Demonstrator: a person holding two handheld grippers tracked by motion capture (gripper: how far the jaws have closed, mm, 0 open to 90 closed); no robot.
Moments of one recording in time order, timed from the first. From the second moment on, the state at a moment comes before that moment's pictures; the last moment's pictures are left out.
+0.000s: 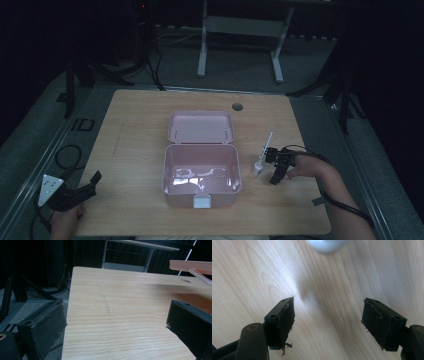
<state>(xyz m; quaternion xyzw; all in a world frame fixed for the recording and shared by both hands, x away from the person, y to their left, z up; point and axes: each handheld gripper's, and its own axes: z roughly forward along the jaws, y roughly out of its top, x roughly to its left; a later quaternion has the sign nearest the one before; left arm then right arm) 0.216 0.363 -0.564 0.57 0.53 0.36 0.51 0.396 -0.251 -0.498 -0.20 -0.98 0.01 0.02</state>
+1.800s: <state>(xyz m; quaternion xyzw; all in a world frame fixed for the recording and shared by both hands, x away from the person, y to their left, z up) 0.216 0.363 -0.564 0.57 0.53 0.36 0.52 0.402 -0.196 -0.489 -0.05 -1.00 0.04 0.02</state>
